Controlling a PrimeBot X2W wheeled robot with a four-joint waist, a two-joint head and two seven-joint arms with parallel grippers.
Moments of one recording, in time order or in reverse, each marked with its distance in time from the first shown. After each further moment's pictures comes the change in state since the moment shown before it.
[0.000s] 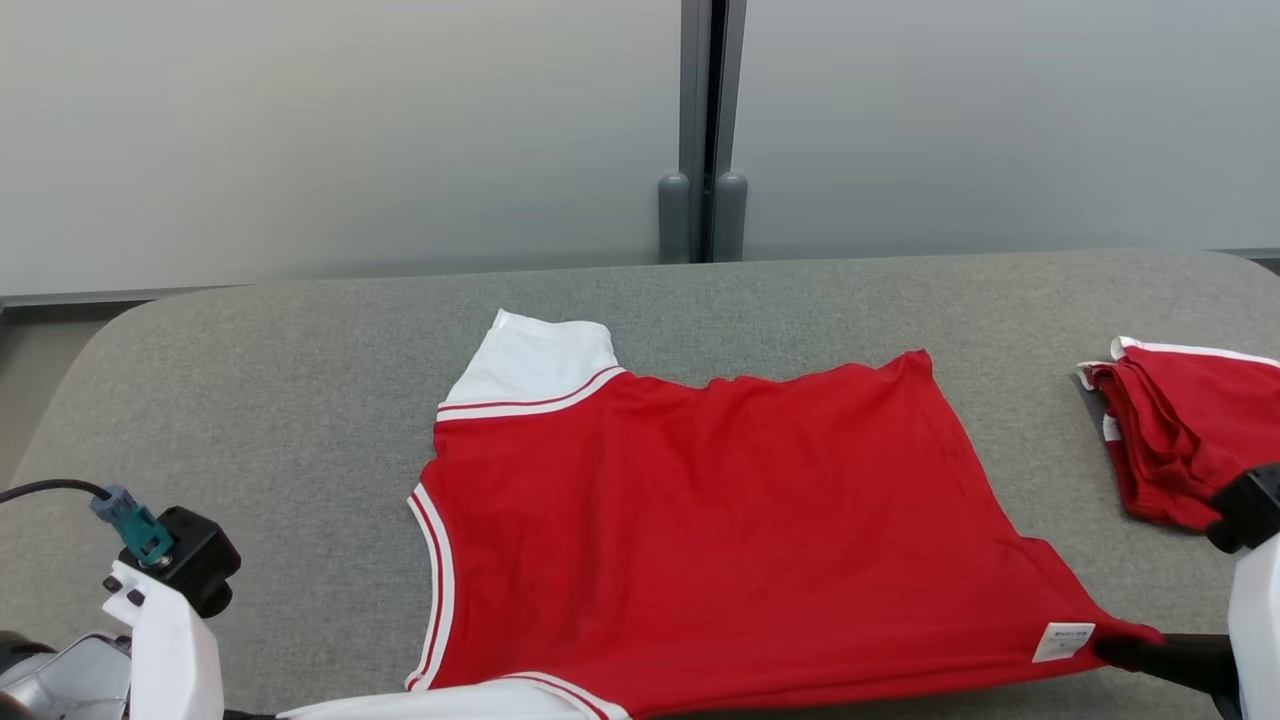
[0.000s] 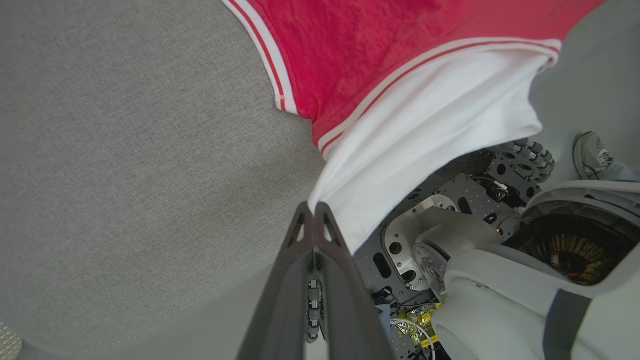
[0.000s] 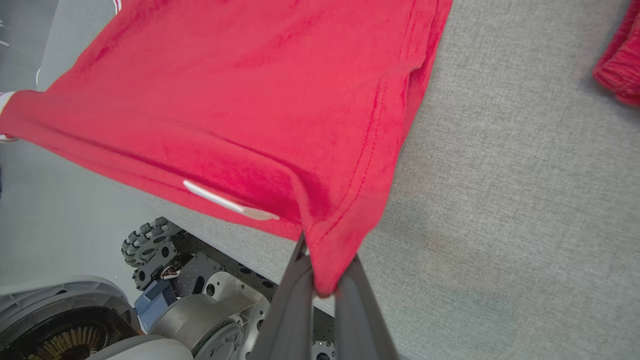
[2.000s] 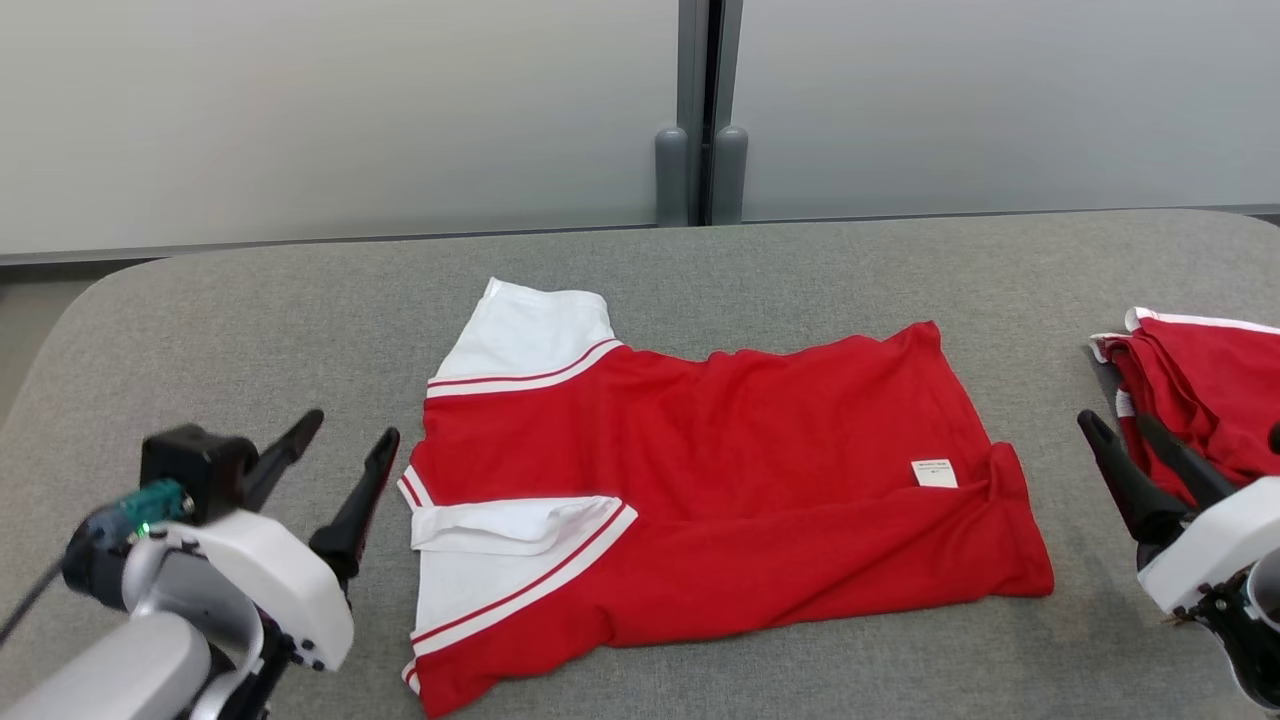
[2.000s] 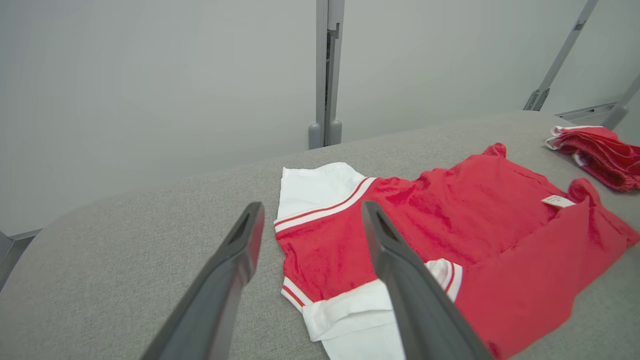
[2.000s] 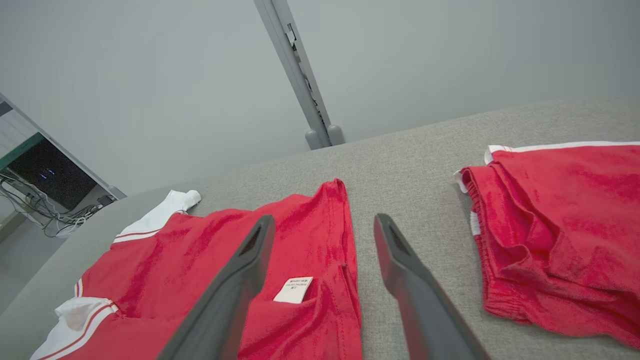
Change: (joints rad) left arm 0.052 -0.456 0.154 0.401 0.419 0.133 -0.843; right arm 0.131 0.360 -0.377 0.303 -0.224 -0.001 -0.670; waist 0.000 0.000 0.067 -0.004
